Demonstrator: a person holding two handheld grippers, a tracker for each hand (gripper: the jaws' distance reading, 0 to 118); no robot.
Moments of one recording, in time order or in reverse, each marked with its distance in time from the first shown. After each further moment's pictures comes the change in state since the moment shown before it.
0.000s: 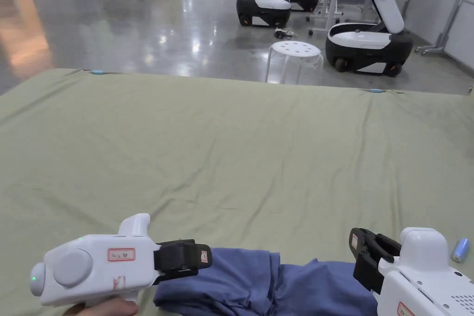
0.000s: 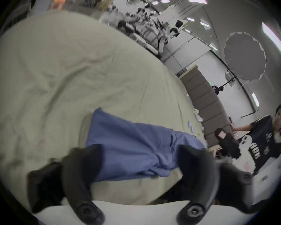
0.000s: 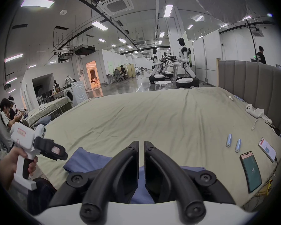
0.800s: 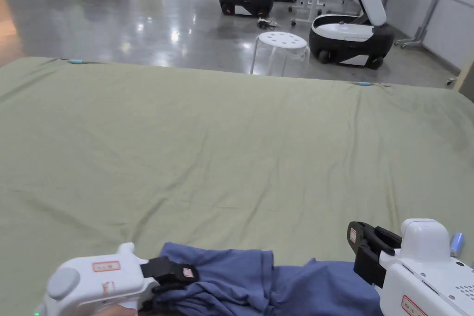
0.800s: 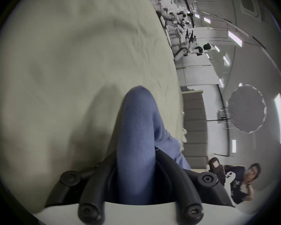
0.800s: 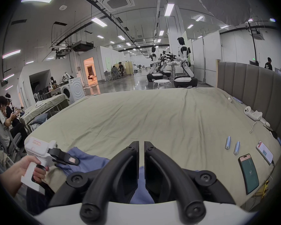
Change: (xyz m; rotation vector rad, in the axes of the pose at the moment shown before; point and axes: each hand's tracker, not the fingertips) left arm -0.073 0.005 -0.044 -0.013 -0.133 0.461; right arm -0.016 0.013 -0.011 -0.026 -0.035 0.024
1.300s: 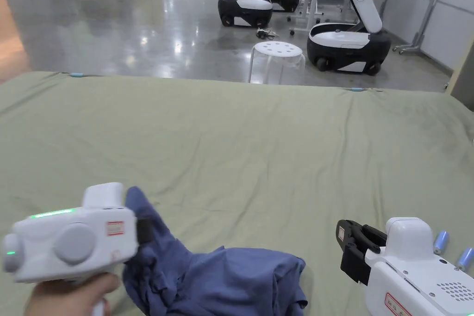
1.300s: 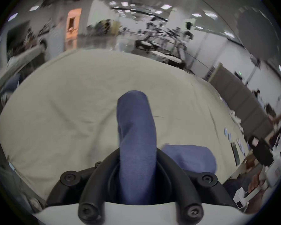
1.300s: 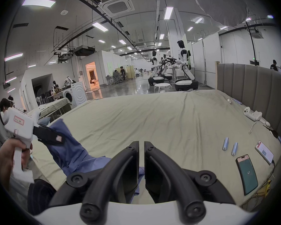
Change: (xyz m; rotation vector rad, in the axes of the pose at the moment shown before) left arm 0.163 -0.073 0.028 0.309 0.519 -0.712; right arm 0.018 -0.002 0.021 0.041 0.024 -0.014
